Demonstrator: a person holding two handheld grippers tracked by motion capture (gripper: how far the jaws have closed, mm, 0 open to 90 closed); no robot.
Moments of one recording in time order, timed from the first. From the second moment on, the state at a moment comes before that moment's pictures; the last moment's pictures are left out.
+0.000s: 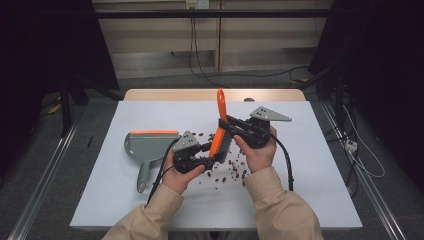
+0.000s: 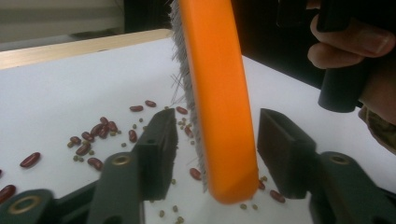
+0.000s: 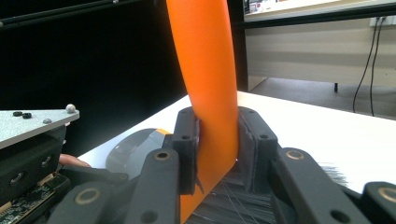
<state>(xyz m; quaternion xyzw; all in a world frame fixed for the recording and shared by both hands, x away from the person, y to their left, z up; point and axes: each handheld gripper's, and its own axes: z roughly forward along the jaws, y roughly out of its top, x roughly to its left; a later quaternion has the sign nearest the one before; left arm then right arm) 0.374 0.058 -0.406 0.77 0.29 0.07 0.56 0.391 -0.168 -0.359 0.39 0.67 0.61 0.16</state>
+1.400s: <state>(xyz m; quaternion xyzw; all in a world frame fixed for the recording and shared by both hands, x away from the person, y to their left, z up) 0.372 0.077 -0.408 0.75 0.37 0.15 0.53 0.386 -0.111 -0.370 0.46 0.67 0.54 0.20</state>
